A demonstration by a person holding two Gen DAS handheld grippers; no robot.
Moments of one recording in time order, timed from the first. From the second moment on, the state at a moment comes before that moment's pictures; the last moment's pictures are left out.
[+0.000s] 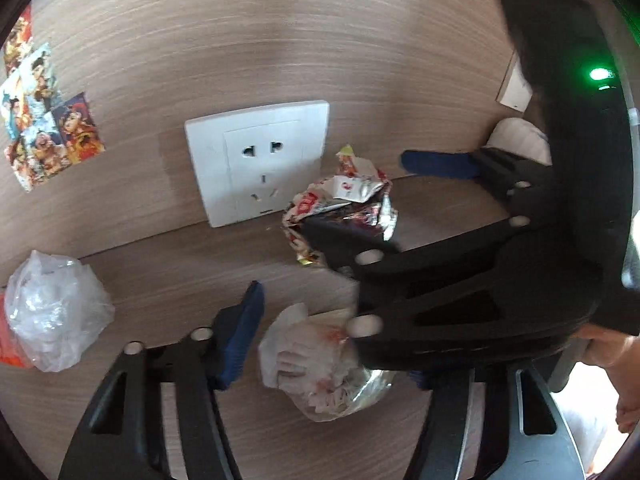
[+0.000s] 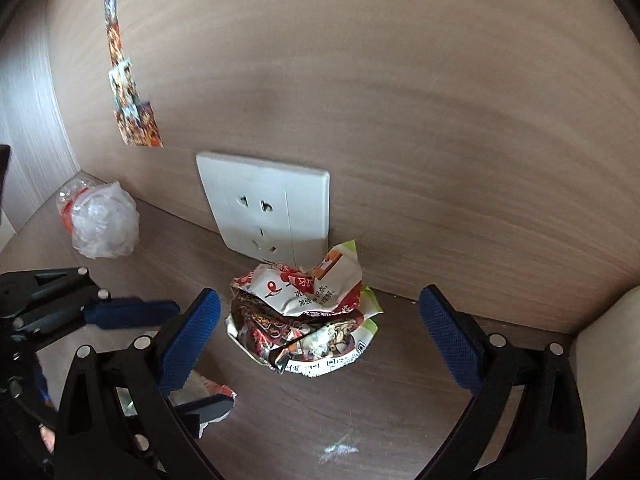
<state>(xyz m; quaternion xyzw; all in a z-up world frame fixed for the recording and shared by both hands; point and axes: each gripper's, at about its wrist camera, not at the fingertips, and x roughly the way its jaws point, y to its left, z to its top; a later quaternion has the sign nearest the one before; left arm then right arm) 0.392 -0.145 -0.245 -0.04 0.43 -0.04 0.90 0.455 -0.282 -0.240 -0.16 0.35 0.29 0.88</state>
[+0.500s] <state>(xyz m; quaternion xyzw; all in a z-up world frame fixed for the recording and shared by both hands) 0.375 -0.156 -0.218 -0.02 0.41 -0.03 0.91 0.435 -0.294 -0.216 -0.13 0.34 0.31 0.88</state>
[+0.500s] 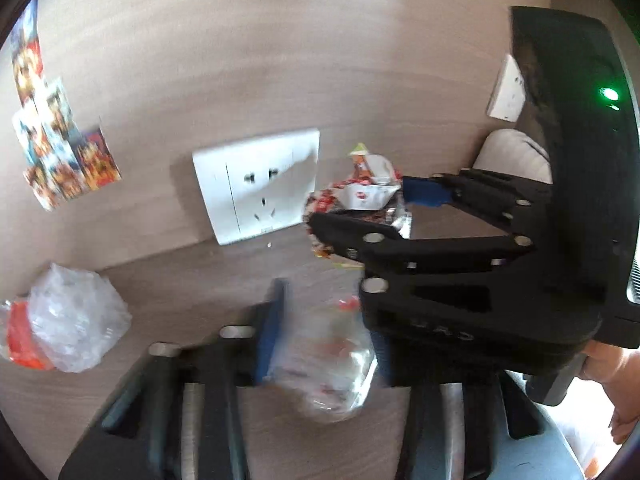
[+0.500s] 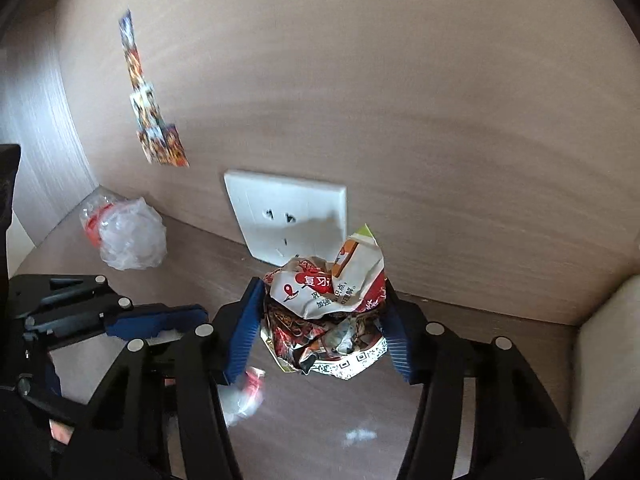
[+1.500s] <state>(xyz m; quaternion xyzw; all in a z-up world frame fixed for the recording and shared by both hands) 0.330 -0.139 -0.198 0.02 0.38 -0.06 0.92 0.353 -0.346 -0.155 -0.08 0.30 0.23 0.92</state>
